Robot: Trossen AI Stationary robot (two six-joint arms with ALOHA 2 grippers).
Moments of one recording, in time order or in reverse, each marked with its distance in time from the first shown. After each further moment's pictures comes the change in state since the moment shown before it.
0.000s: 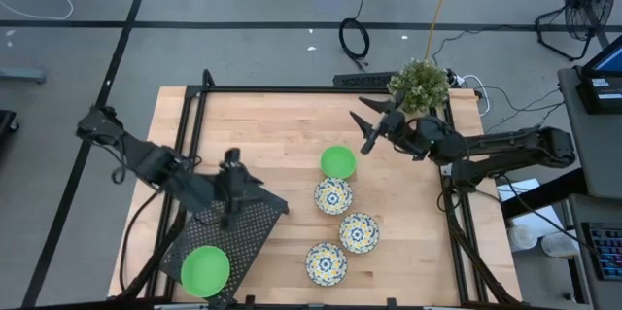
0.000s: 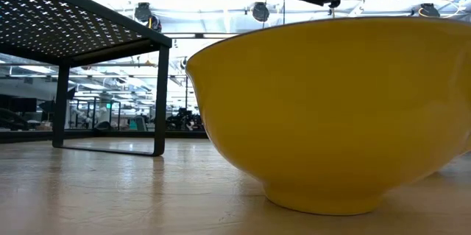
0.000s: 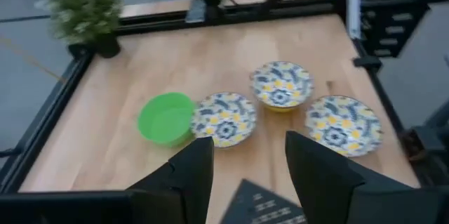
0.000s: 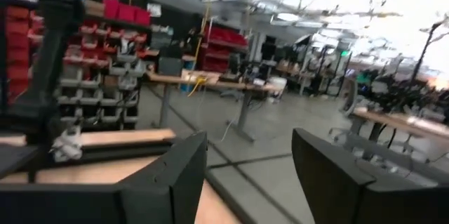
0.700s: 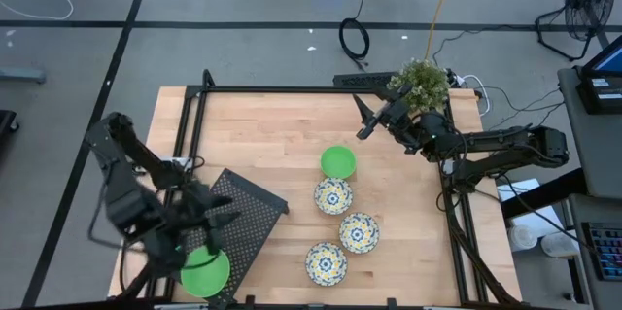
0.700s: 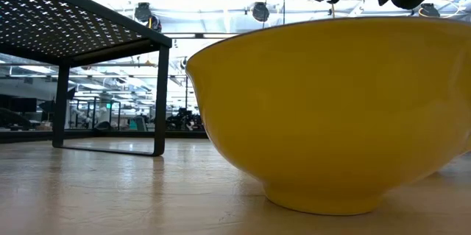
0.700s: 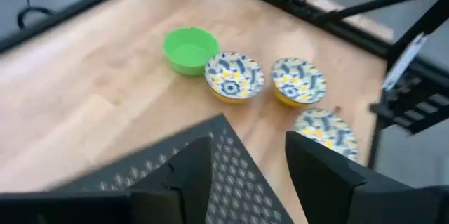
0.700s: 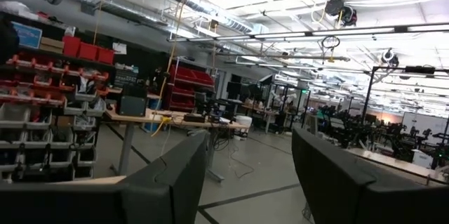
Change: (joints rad) left arm -0.355 0.236 0.272 -0.611 -0.360 -1.119; right arm -0.076 0.095 -0.001 0.314 0.004 -0.120
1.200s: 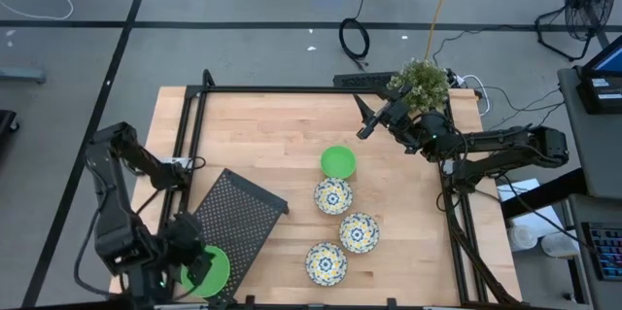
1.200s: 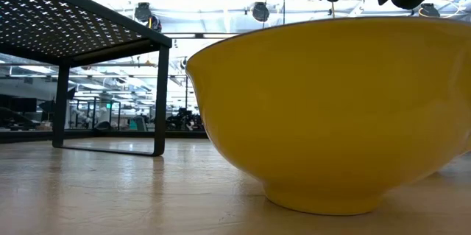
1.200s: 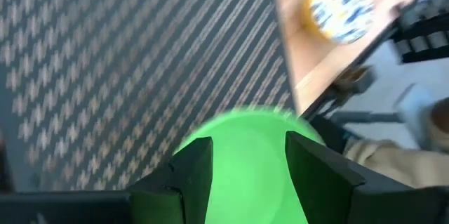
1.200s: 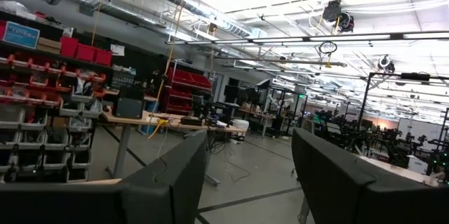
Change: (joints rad) left arm -0.211 0.102 0.000 -0.072 0.418 -0.658; right arm 0.000 0.000 0.000 0.018 0.000 -0.027
